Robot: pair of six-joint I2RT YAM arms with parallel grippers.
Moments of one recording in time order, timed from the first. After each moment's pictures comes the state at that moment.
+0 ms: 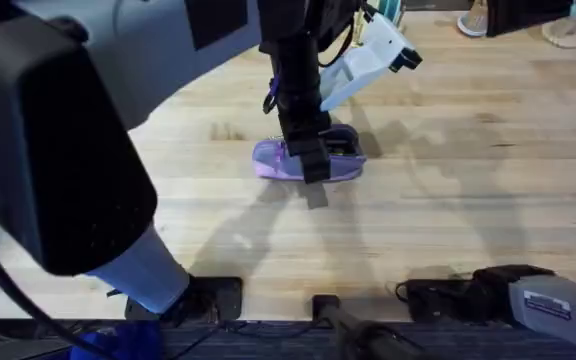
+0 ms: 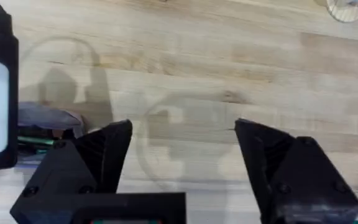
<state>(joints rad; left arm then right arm) -0.59 1.85 1.57 -1.37 0.22 0.74 0.08 1.30 1.65 -1.27 0.13 -0.06</state>
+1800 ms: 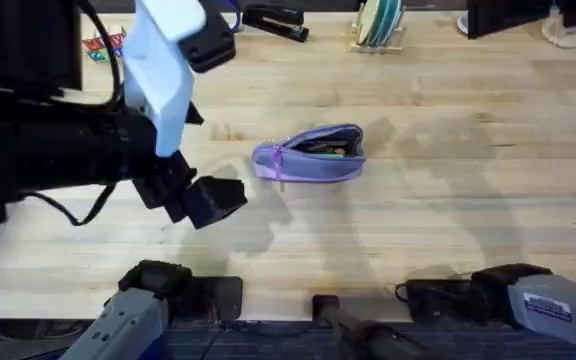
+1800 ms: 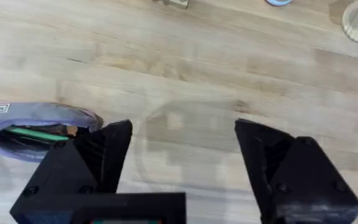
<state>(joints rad) -0.17 0.84 1.08 -1.24 0.30 0.75 0.16 1.30 1.65 -1.25 0.13 -0.06</state>
